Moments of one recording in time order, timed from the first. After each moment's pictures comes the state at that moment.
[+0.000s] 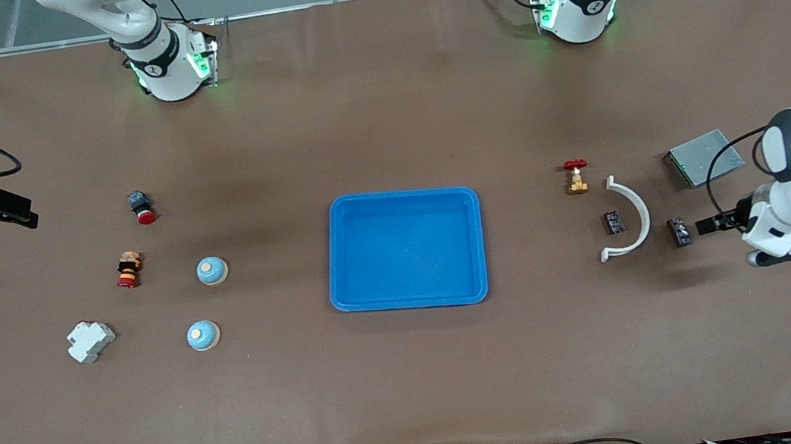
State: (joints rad) left arm 0.48 0.55 -0.35 -1.75 0.32 2.09 -0.13; right arm 0.03 0.06 -0.07 -1.55 -0.01 1.55 0.03
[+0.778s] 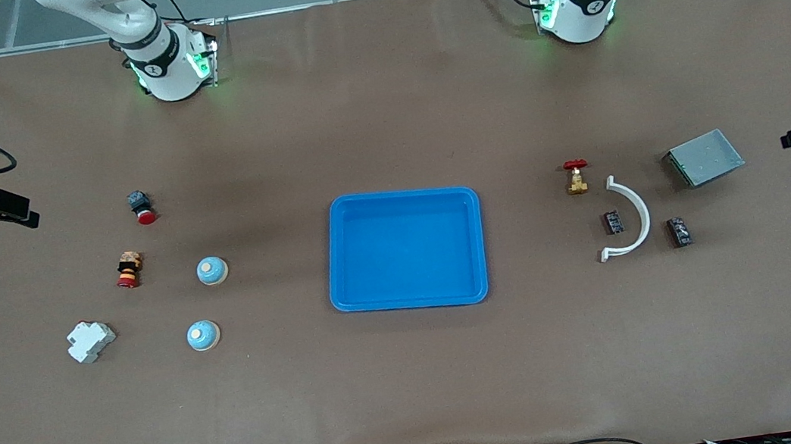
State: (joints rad) left arm 0.60 0.25 -0.35 -1.62 0.14 1.59 0.15; right arm 0.03 0.06 -0.08 -1.55 0.04 1.56 0.03
